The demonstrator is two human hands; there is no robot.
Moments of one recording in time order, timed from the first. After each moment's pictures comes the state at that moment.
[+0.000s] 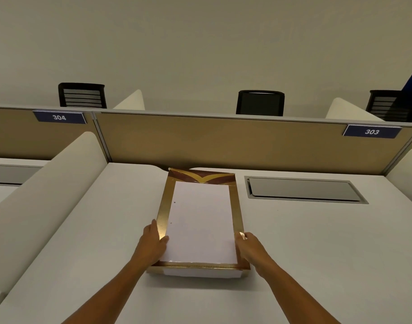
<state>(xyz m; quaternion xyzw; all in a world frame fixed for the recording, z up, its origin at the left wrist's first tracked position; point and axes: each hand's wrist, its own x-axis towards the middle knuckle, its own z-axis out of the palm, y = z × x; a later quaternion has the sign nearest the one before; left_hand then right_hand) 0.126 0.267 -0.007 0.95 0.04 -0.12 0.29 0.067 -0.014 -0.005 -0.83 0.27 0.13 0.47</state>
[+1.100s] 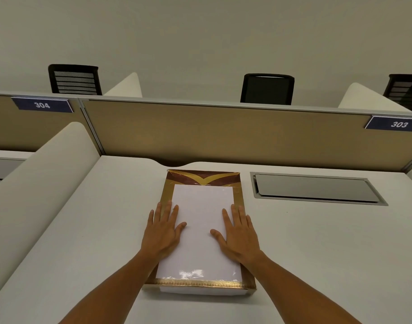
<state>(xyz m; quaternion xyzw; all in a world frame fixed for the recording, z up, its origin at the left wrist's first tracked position) 0.193 0.240 -0.042 0.99 -0.12 -0.02 0.08 0.144 -0.002 -0.052 -1.00 0.03 0.02 0.09</state>
